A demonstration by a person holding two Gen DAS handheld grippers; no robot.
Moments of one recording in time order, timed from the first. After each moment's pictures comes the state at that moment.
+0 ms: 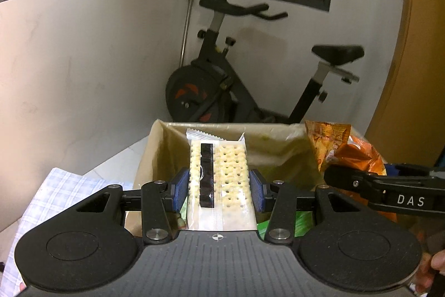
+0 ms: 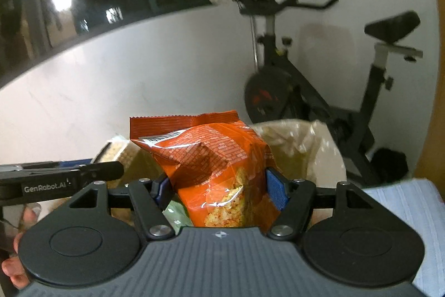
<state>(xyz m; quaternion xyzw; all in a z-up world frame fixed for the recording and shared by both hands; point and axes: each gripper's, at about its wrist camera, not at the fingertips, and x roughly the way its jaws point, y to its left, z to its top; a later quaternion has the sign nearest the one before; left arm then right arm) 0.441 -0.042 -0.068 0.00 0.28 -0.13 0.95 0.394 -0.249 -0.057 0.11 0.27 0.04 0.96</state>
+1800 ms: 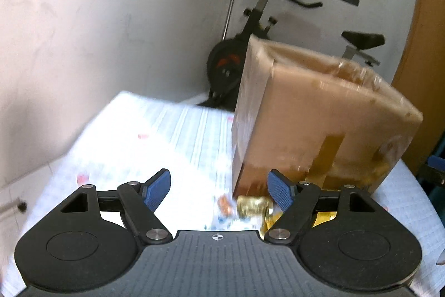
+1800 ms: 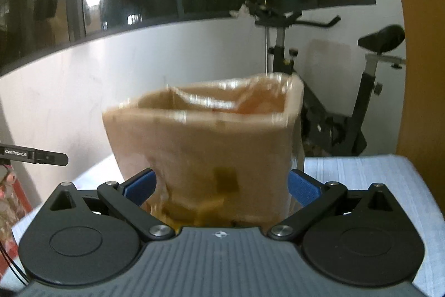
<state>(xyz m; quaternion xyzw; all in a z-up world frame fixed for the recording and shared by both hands) 0.295 0.077 -0.123 -0.04 0.31 -0.07 0.95 0.216 -0.232 -0.103 0.06 0.22 0.07 0.97</state>
